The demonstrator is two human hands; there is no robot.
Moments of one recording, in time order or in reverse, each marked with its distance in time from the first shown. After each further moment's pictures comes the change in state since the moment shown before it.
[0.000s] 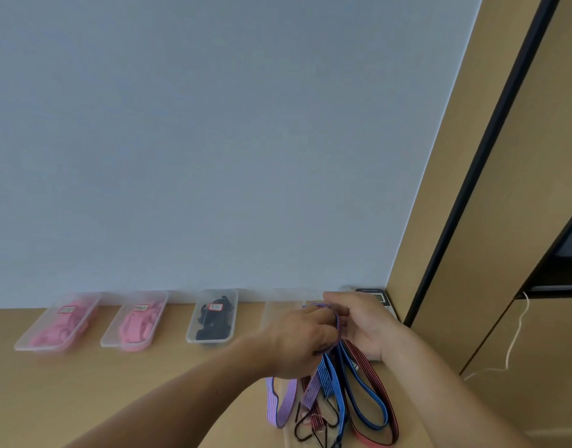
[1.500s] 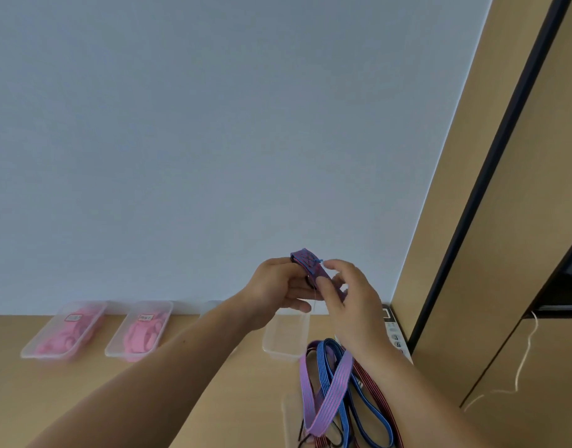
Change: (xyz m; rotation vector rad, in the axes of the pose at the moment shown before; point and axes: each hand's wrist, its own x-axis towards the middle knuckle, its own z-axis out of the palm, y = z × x) left_hand 0.022 -0.024 -0.071 -1.313 0.341 -0.747; right_hand -0.005 -0.006 0.031 -0.731 0.413 -1.034
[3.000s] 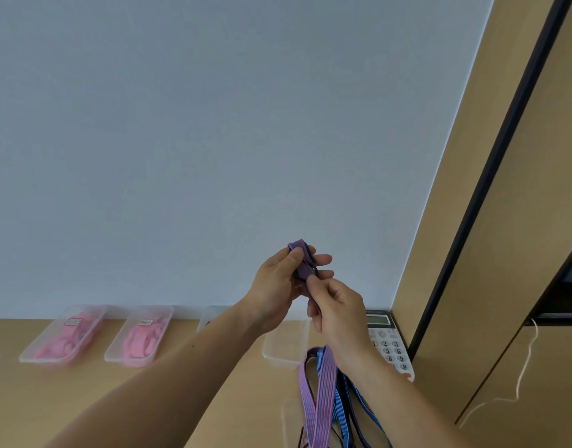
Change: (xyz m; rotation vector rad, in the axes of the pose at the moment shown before) left_hand 0.001 0.000 0.009 -0.223 0.034 0.234; right_hand -0.001 -0.035 0.014 0.516 -0.100 0.433
